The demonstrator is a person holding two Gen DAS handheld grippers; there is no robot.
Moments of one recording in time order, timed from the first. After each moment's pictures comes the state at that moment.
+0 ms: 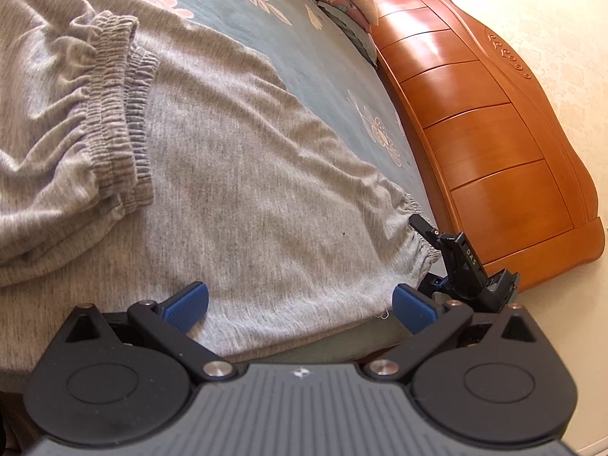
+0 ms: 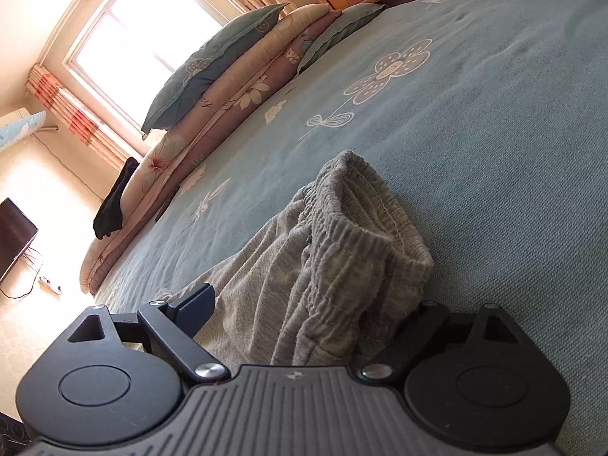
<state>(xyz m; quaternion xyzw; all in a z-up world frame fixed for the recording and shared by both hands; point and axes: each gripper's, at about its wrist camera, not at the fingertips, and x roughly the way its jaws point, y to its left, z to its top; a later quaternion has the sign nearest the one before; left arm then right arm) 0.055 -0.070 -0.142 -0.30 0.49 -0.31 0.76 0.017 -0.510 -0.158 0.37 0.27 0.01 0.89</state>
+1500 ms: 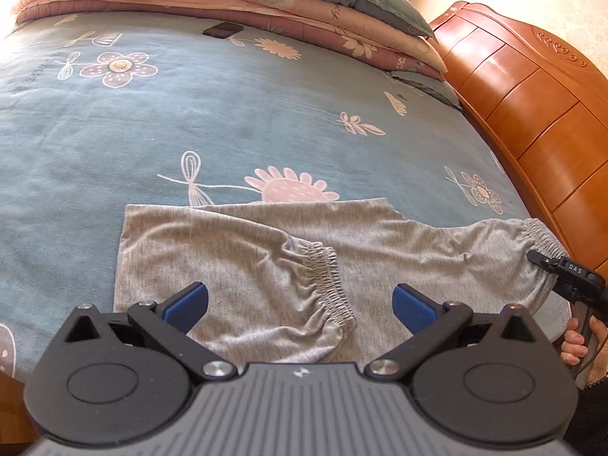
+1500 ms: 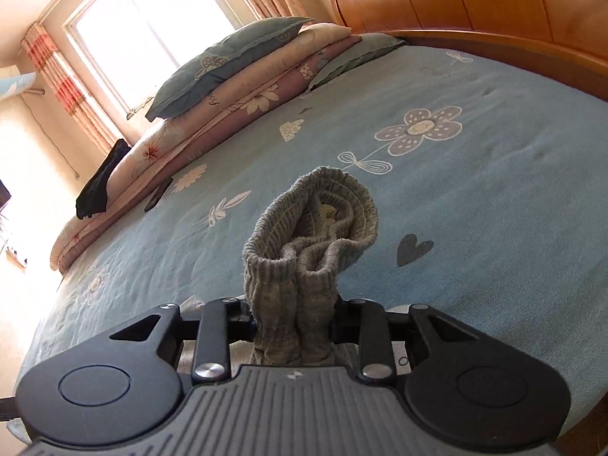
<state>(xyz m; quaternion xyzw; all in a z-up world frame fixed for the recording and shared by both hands) 0.051 0.059 -0.001 -0.12 0.45 -0.14 0.88 0.009 -0.433 -0.038 0.26 0.30 -0.03 0.92</state>
